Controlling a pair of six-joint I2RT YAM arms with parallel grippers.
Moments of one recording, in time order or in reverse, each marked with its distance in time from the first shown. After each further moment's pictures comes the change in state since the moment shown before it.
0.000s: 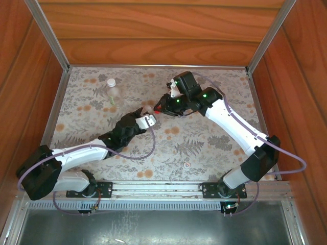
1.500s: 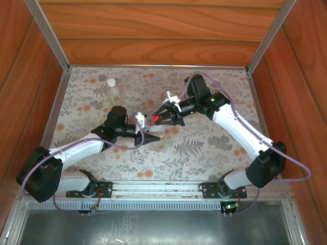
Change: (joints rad) left arm 0.209 0.013 0.045 -0.098 1.280 -0.420; right arm -0.086 -0.087 -0.162 0.124 -0.708 -1.384
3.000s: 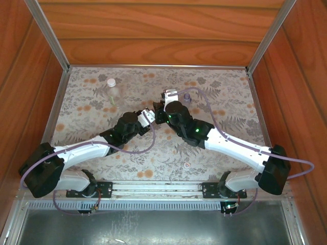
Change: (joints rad) left arm -0.200 0.035 0.017 0.042 -1.144 0.136; right arm 0.388 -0.114 -0.294 0.588 1.559 1.086
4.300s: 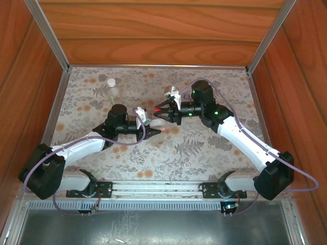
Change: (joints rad) left arm 0.201 -0.002 0.000 0.021 1.018 -0.239; right arm -0.369 -0.032 0.067 -0.144 -1.269 -0.575
